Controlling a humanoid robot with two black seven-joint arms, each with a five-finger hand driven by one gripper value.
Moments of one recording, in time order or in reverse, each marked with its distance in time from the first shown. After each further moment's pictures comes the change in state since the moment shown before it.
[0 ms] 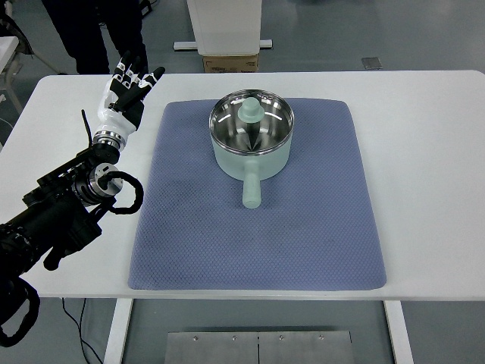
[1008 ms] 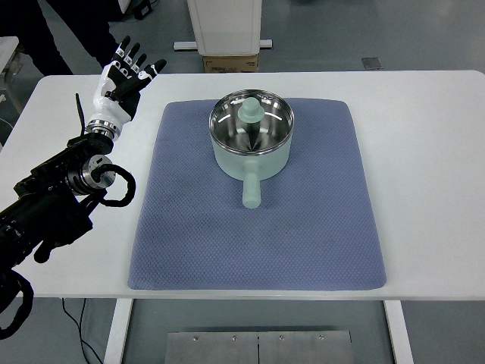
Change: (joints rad) left arm -0.029 0.026 -0.002 -0.005 0.129 -0.004 0.006; right arm 0.000 0.000 0.000 0.000 0.000 0.000 0.000
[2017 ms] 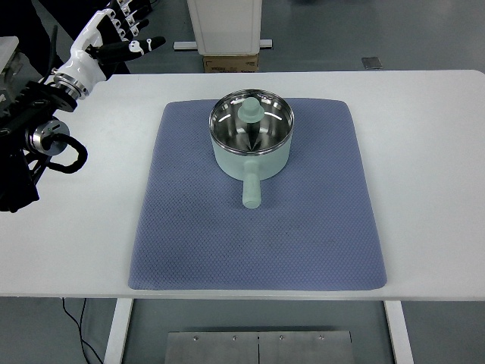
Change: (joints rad) left arm -0.144 0.160 0.004 -0.012 0.450 -0.171 0.000; right arm 0.000 0.000 0.000 0.000 0.000 0.000 0.000
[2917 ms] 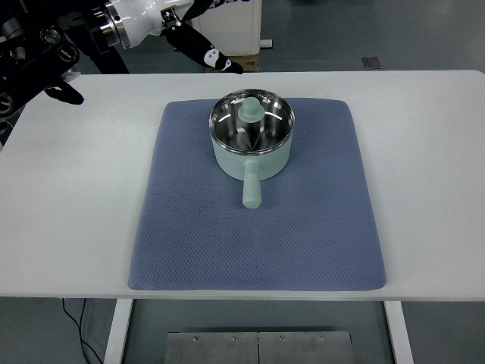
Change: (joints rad) left arm -0.206 0.139 0.033 -0.565 0.744 -0.020 0.066; right arm 0.000 0.000 0.000 0.000 0.000 0.000 0.000
